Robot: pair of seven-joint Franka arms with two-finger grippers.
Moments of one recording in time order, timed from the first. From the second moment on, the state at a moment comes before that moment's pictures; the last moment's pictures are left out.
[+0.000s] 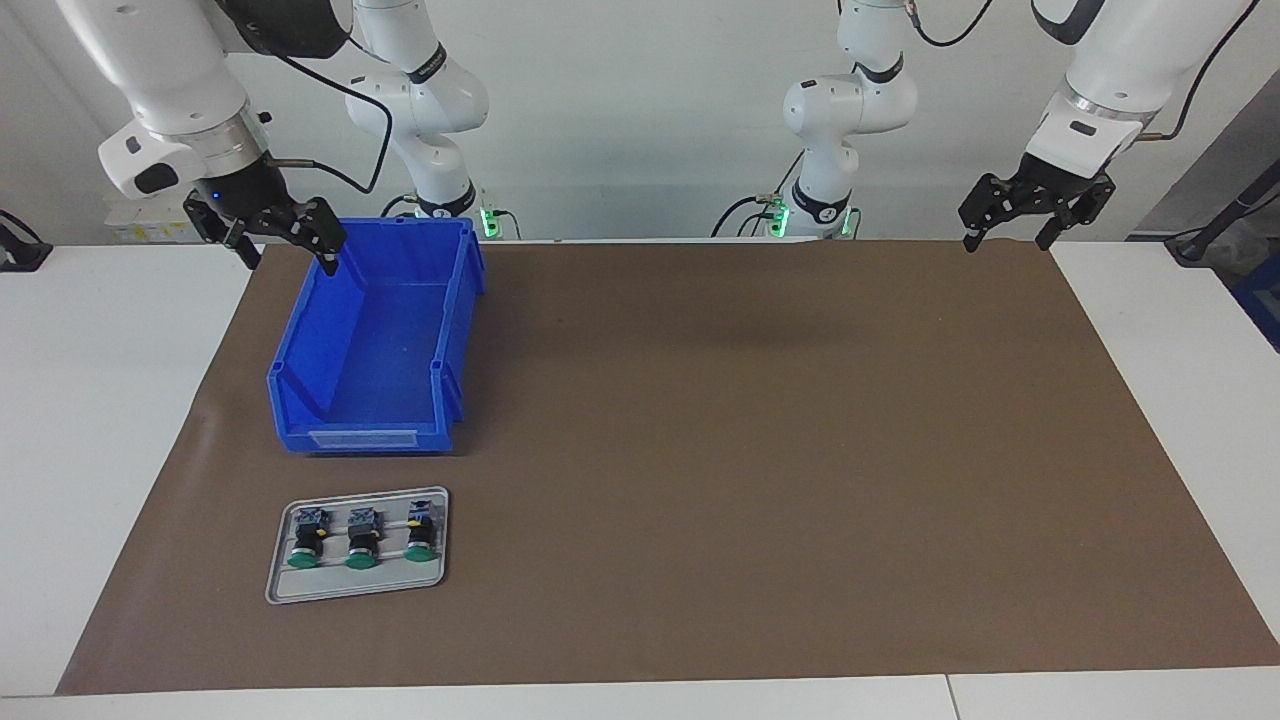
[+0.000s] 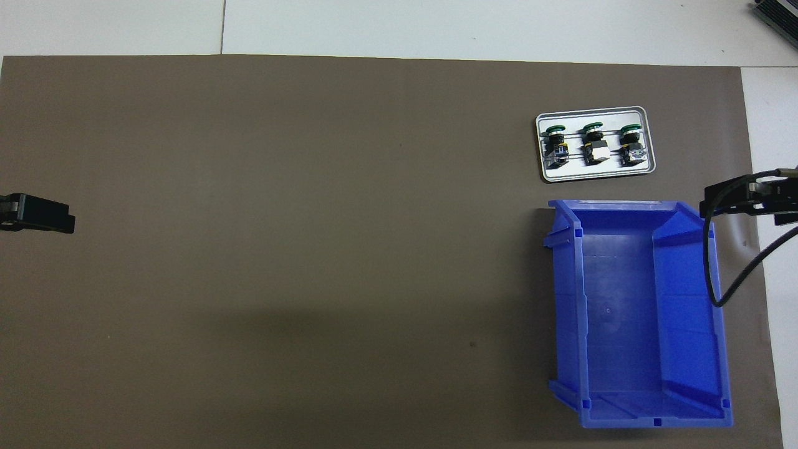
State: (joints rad) left arm 0.04 -0.10 -0.06 -1.64 0.01 1.54 0.04; right arm 0.04 -0.03 -0.07 -1.59 -0.03 1.54 0.09
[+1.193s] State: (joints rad) left arm 0.04 -0.10 -0.06 -1.64 0.01 1.54 0.04; right arm 0.03 0.17 -0.07 -1.58 -0.03 1.88 0.07
